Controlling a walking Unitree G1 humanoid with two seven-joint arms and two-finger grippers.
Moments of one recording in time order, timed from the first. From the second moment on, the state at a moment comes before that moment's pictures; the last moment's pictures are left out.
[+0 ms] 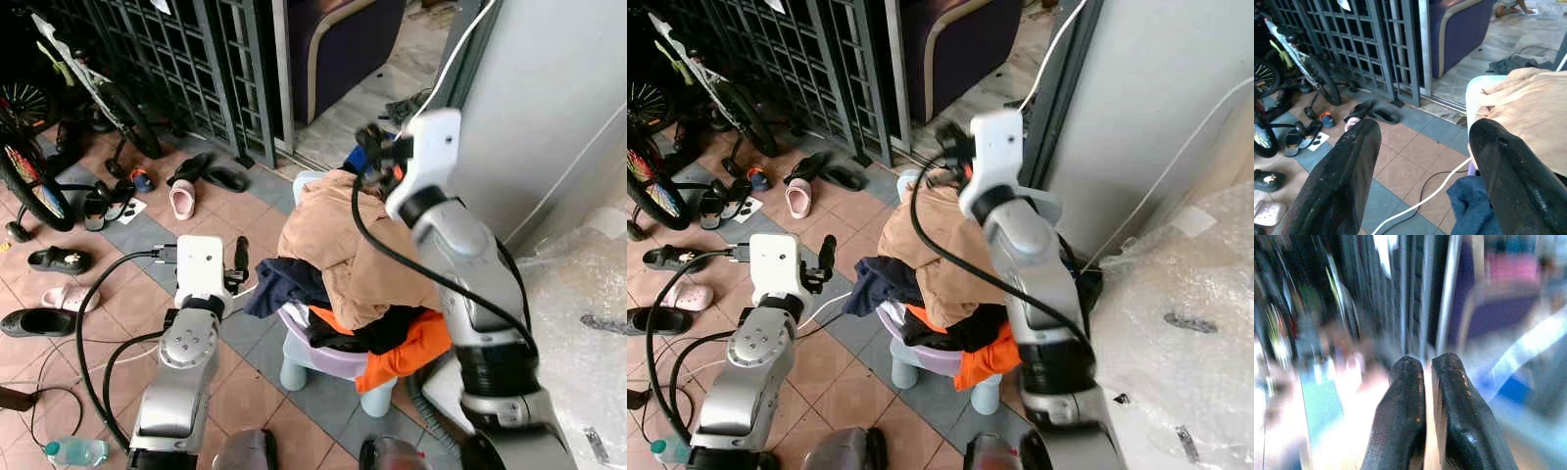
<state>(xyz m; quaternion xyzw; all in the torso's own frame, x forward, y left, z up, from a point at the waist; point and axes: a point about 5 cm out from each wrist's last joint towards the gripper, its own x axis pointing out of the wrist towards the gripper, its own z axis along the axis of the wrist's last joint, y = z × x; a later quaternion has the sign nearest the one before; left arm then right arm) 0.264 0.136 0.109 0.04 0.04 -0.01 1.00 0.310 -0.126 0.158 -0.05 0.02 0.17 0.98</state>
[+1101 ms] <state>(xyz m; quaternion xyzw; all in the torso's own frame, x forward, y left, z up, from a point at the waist) 0.262 0.136 0.106 0.05 0.05 -0.01 1.00 0.278 -0.126 0.129 -0.25 0.12 0.29 0.91</state>
